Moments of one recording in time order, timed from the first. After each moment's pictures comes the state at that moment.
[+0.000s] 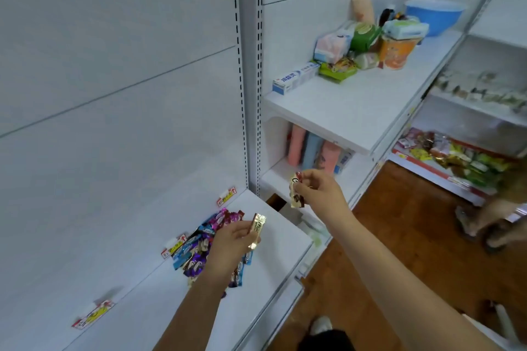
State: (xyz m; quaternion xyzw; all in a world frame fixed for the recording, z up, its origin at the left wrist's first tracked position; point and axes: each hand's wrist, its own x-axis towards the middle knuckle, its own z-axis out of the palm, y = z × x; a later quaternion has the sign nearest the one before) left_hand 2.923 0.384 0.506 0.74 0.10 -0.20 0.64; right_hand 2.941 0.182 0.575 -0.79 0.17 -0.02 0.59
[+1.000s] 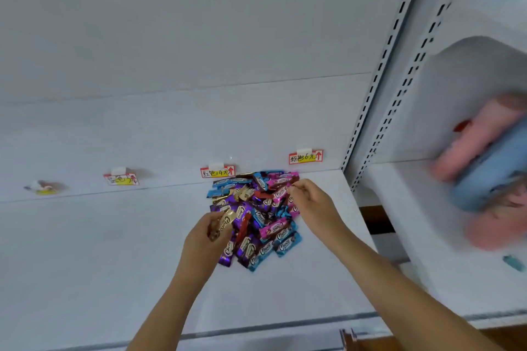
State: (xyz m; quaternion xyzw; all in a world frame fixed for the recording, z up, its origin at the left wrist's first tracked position) left_hand 2.909 0.407 0.244 0.79 0.36 0.12 0.48; right_hand 3.065 0.241 0.277 -0.80 -0.19 0.21 0.53
